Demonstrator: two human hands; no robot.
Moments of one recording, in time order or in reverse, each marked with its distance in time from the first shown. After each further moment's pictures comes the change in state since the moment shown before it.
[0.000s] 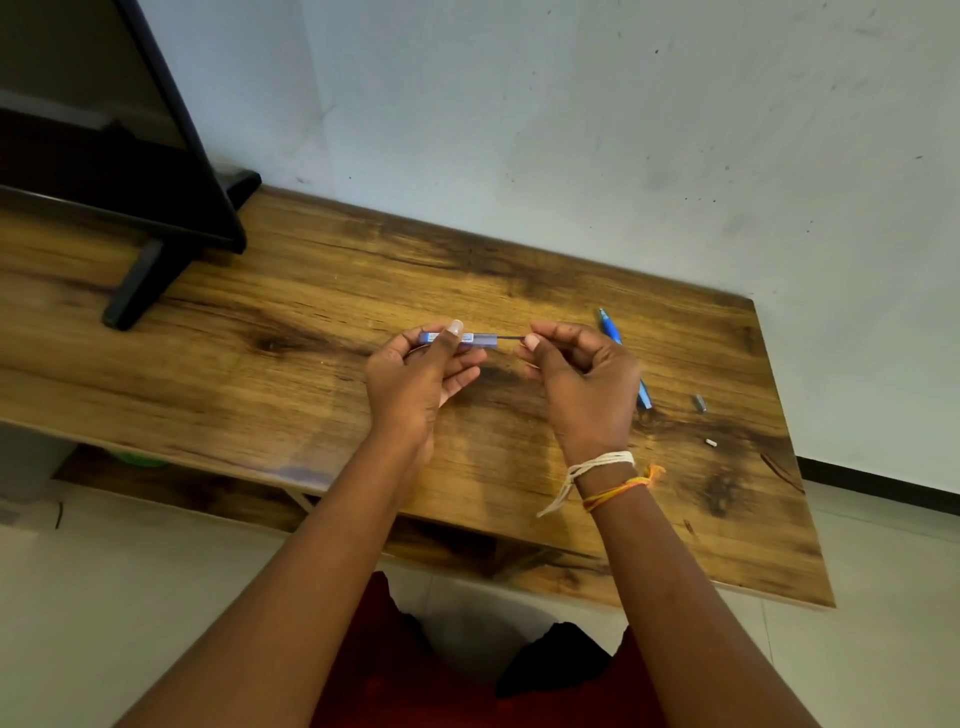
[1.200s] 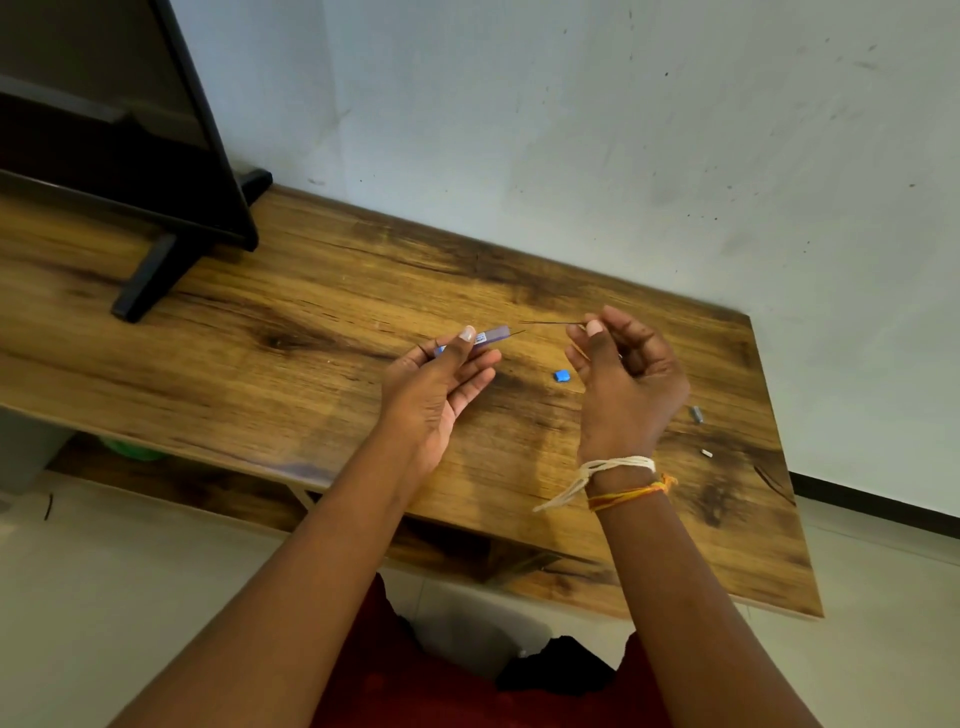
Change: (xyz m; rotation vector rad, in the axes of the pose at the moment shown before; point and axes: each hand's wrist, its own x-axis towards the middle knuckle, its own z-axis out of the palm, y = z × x) left_hand 0.001 -0.010 0.003 -0.219 -0.126 -0.184; right_hand 0.002 -0.016 -0.011 0.272 0.268 -0.047
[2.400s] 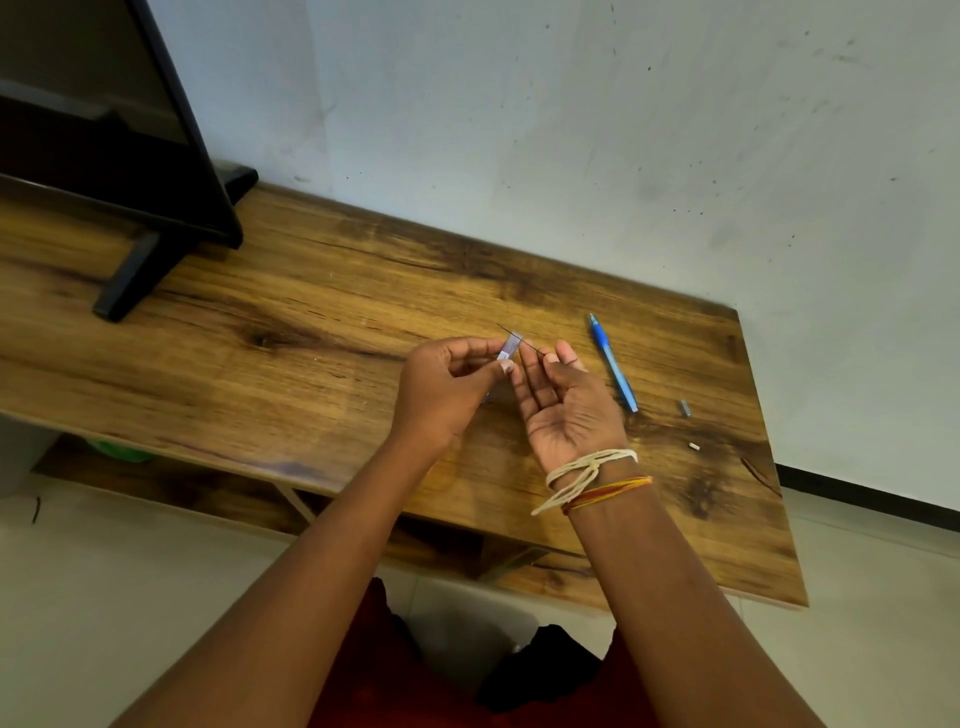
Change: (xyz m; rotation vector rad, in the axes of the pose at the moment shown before) left_hand -0.007 -0.007 0.006 0.762 -0.100 0.352; right_hand -0.010 0.011 0.008 0.405 -0.019 0.729
